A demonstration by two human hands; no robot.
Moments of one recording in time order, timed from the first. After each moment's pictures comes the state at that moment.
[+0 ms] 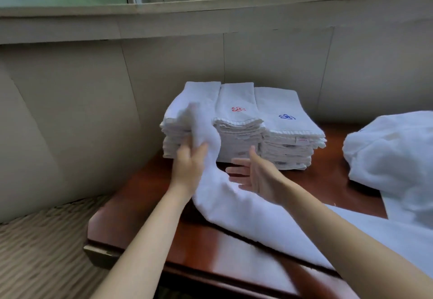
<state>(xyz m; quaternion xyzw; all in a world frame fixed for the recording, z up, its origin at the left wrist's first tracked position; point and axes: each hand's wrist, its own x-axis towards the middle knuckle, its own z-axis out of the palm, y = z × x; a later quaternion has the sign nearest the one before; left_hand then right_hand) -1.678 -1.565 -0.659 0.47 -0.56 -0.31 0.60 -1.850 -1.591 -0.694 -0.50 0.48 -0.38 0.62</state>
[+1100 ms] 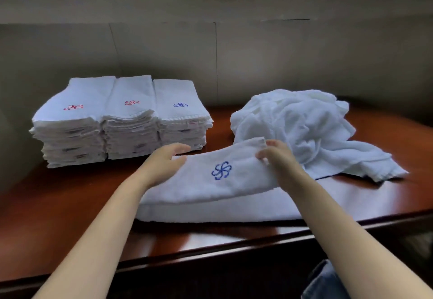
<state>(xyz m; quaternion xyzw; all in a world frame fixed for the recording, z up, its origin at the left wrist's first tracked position) -1.808 -1.553 -0.671 0.45 -0.82 -0.28 0.23 -2.047 -1.450 -0.673 -0.34 0.67 -0.56 0.35</state>
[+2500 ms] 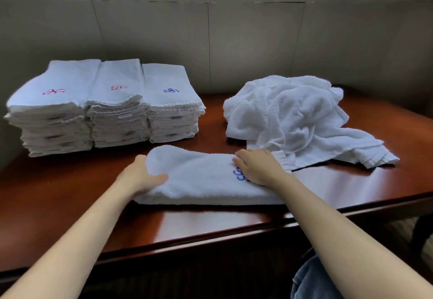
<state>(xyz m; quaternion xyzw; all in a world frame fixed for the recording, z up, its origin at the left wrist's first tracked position) -1.787 -1.559 -0.717 0.63 -0.72 -0.28 0.12 -2.049 -1.466 -0.723 -0.64 0.76 -0.09 0.02</state>
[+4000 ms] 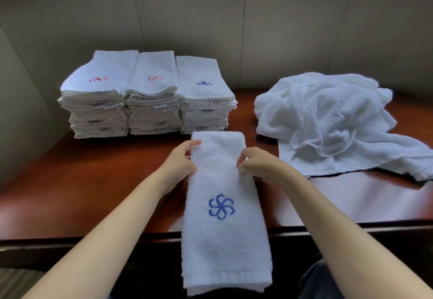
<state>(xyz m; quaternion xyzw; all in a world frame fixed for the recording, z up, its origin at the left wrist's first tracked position) -1.798 -1.554 -0.728 0.47 -0.63 -0.53 0.32 -1.992 -1.493 -0.707 -0.58 0.74 -0.20 0.27</state>
